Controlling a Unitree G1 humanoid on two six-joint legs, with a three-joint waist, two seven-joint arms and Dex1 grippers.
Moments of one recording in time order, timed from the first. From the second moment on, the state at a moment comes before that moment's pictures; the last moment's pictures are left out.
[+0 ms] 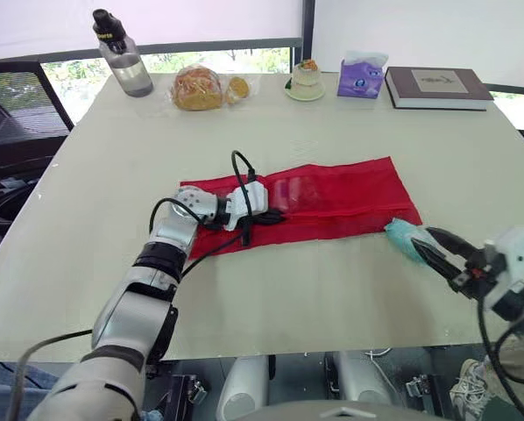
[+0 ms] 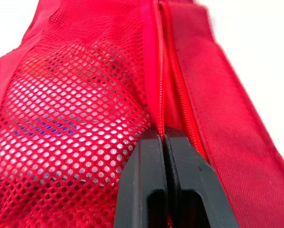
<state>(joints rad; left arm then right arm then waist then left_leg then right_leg) -0.81 0.49 -0.24 0.80 -0.02 -0.34 -1.25 0.32 -0.54 -0.46 -0.71 0.58 0.52 0.68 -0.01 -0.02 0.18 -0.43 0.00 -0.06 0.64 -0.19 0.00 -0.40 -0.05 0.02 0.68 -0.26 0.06</state>
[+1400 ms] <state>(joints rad) -0.83 0.29 -0.25 0.45 -0.01 0.13 -1.02 0.57 -0.63 -0.73 -0.82 0.88 0.45 0.79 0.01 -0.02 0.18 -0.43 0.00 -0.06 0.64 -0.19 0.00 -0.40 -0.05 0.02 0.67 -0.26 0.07</state>
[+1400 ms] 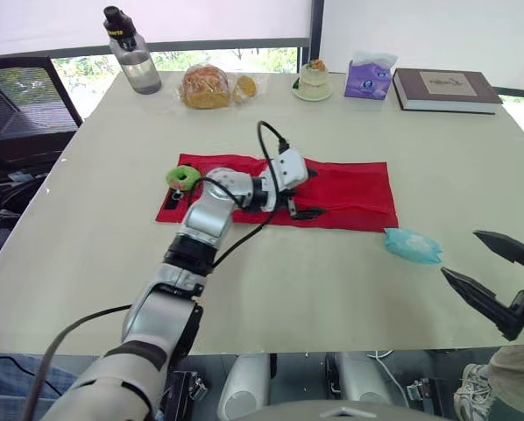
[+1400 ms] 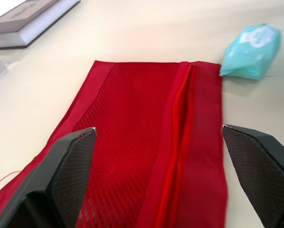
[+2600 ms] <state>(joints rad) -1.06 0.06 -0.27 1.04 0.13 -0.10 -0.81 0.43 -0.81 -0.45 -0.65 0.52 0.47 0.70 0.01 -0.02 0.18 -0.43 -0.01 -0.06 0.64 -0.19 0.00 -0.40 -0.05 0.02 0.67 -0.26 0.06</state>
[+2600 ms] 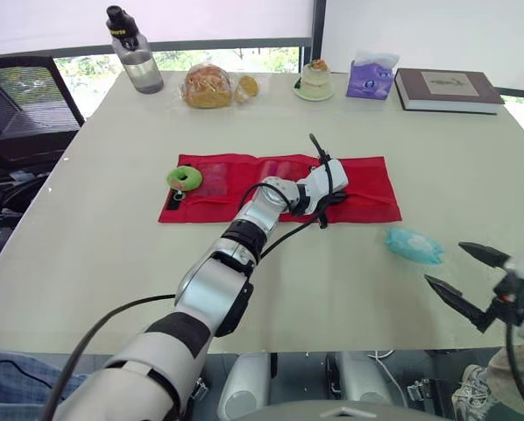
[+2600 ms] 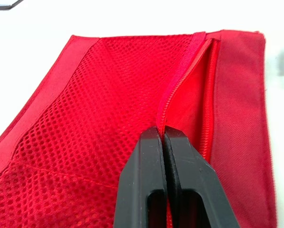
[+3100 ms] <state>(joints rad) -1.02 0.06 -0.27 0.95 0.13 -0.07 -0.80 0.04 -0.91 -0.14 -0.24 0.38 0.51 0.86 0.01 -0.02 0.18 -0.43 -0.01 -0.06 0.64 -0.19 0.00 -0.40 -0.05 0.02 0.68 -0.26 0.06</state>
